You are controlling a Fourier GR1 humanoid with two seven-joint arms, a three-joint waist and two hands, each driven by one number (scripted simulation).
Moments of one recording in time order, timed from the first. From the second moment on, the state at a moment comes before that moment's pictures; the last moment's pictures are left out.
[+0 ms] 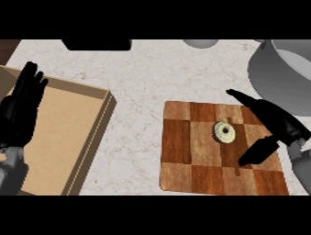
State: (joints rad) left arm -0.19 0.40 -0.07 -1.62 0.27 0.31 0.17; right arm -0.31 -0.57 0.33 -1.57 0.22 0.29 0.38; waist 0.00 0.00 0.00
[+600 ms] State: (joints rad) left arm -0.21 0.35 -0.01 -1.59 0.22 0.25 0.18; right arm -0.30 -0.44 0.32 -1.51 0.41 0.33 0.44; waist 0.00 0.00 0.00
